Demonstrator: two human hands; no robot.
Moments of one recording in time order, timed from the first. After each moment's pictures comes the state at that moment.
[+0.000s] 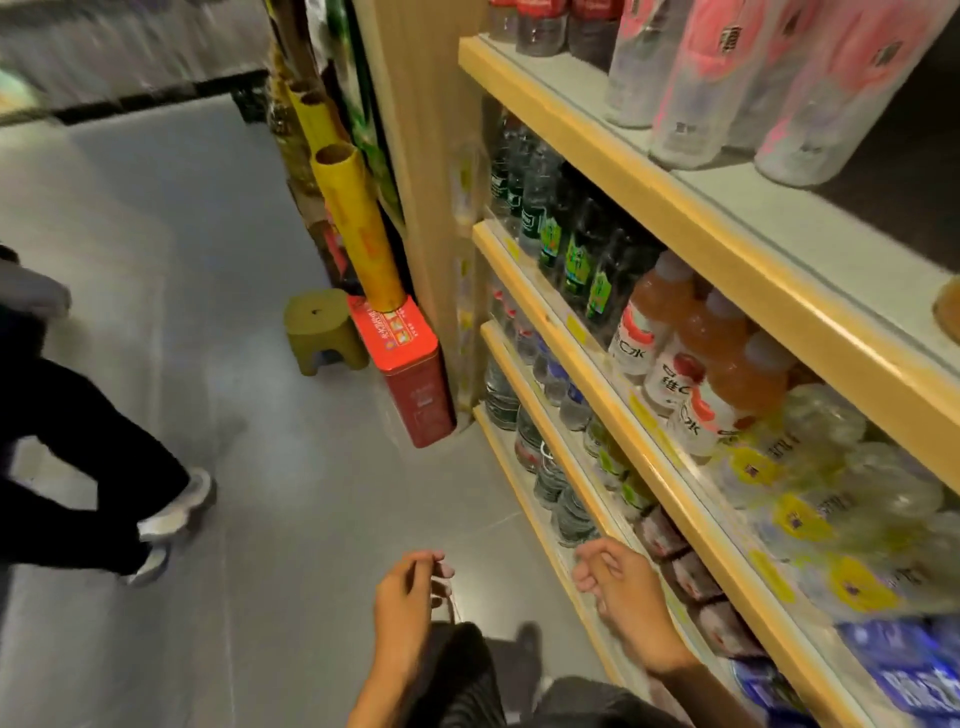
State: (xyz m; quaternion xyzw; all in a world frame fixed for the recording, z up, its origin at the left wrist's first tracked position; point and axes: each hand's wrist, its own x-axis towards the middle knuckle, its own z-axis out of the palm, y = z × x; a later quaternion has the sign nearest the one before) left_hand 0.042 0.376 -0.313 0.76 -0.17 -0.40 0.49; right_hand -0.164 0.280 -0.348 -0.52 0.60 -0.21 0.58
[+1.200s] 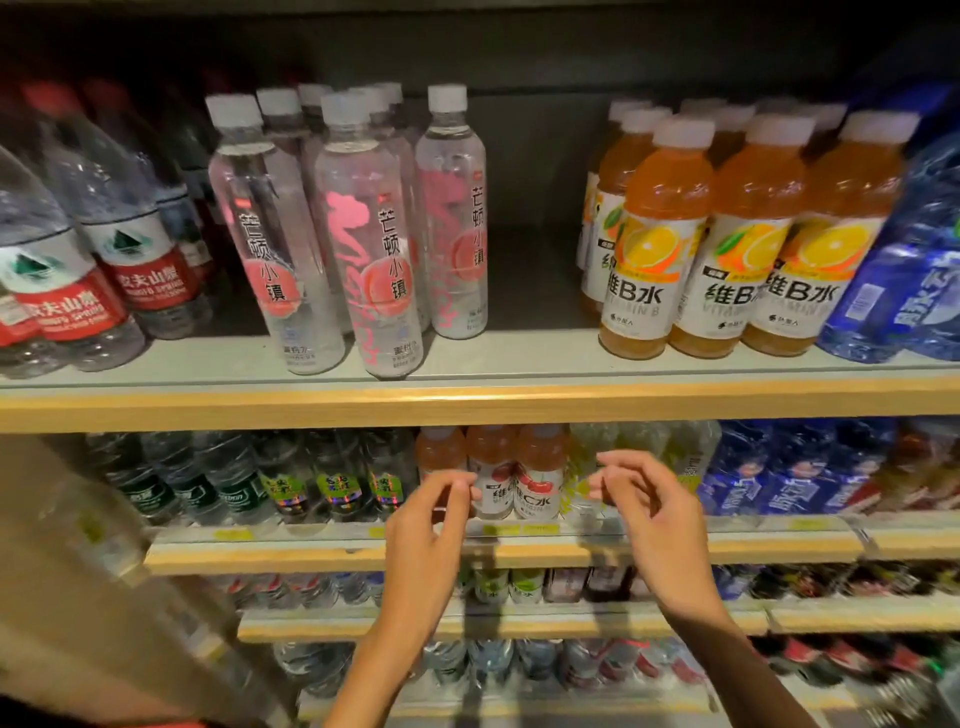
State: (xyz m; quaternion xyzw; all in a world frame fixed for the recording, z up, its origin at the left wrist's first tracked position) left_hand 0.064 0.104 -0.153 0.29 -0.76 -0.45 0.37; right_hand -0.080 0.240 -0.138 -0.27 0.69 -0.65 0.12
